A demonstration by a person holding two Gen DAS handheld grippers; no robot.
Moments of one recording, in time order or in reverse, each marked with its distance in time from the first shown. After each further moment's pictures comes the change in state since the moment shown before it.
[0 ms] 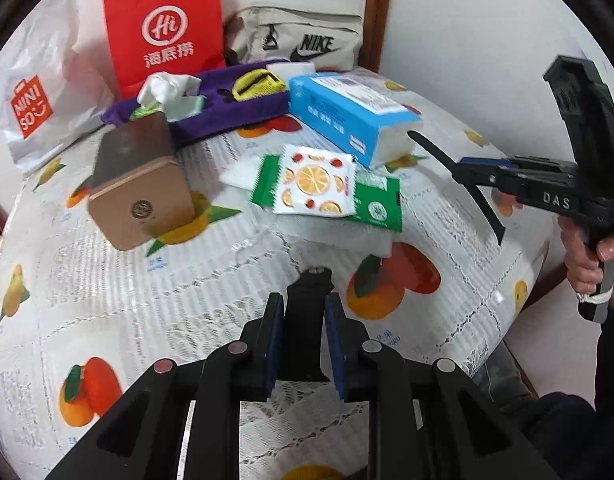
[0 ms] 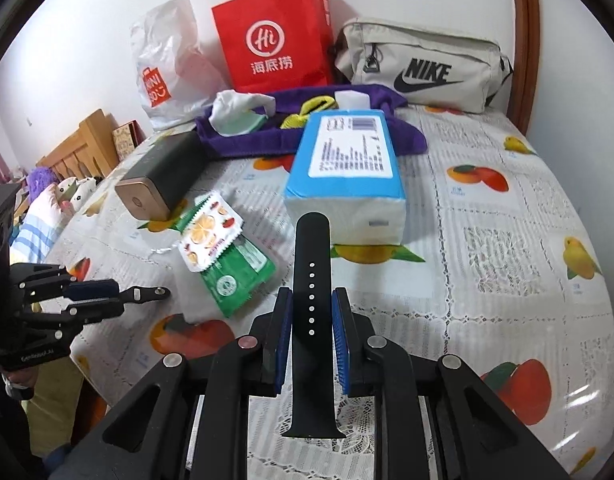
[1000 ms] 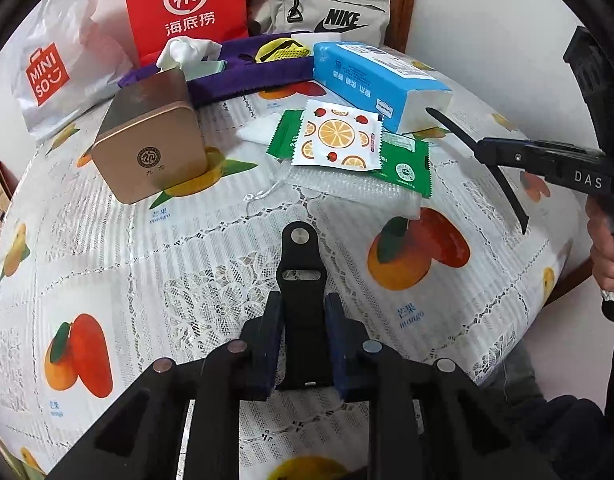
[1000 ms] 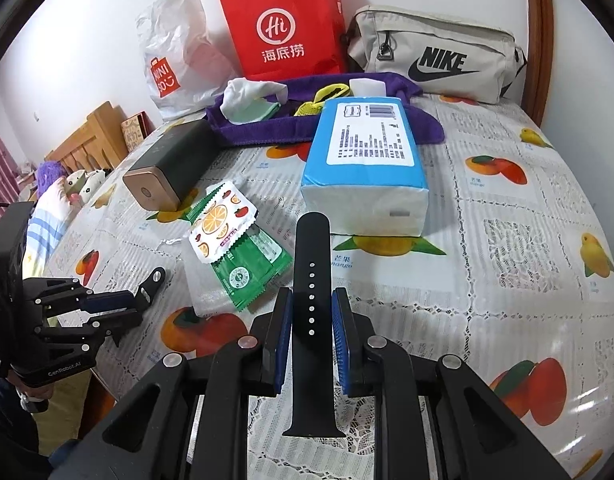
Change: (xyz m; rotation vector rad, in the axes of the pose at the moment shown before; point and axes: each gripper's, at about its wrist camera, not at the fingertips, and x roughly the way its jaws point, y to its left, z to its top) left arm 0.020 -0.002 -0.021 -0.051 0.075 0.068; right arm 0.011 0.004 -0.003 0.004 0.044 0.044
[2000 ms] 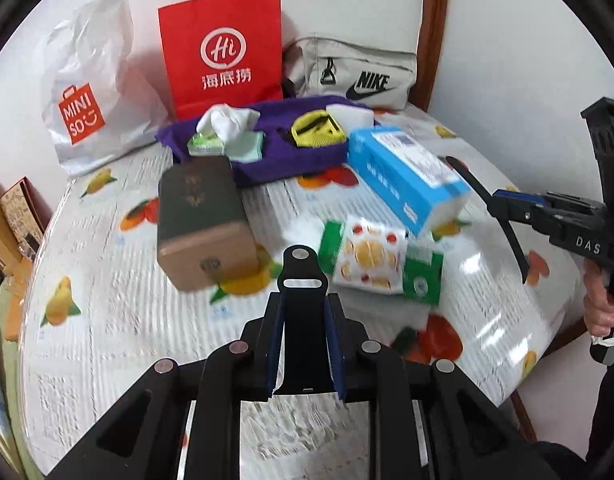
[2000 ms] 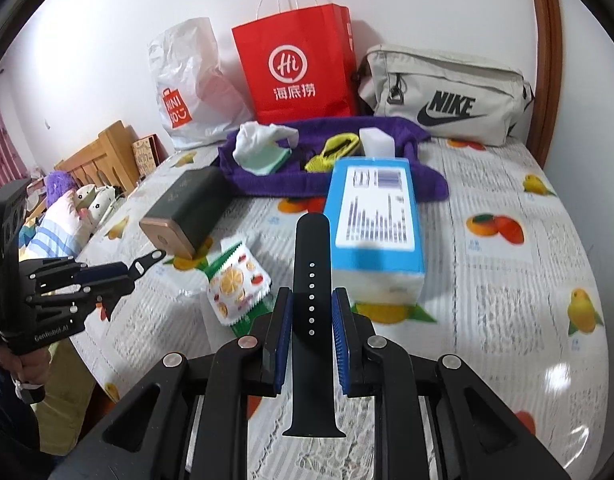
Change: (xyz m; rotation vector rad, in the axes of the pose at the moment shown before) left arm -0.046 0.026 0.065 -0.069 -0.136 0.050; right arm -0.024 0.005 0.049 -0.038 -0.082 0.024
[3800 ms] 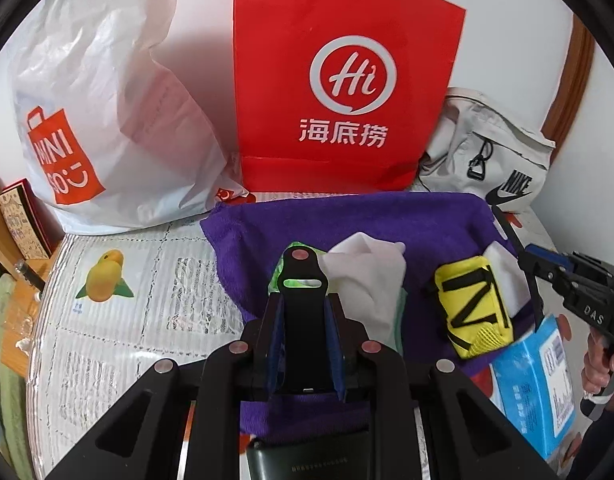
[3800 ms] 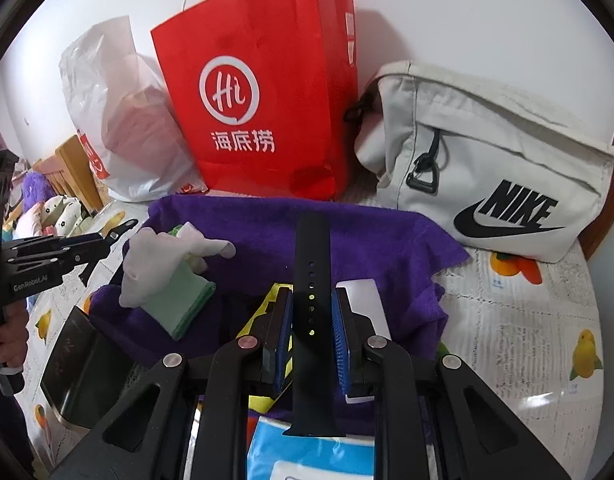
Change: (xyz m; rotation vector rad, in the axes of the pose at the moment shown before) left arm 0.148 0.134 0.183 -0.223 0.016 0.099; right arm 0.183 -0.047 0.198 -0.060 0.041 -0.024
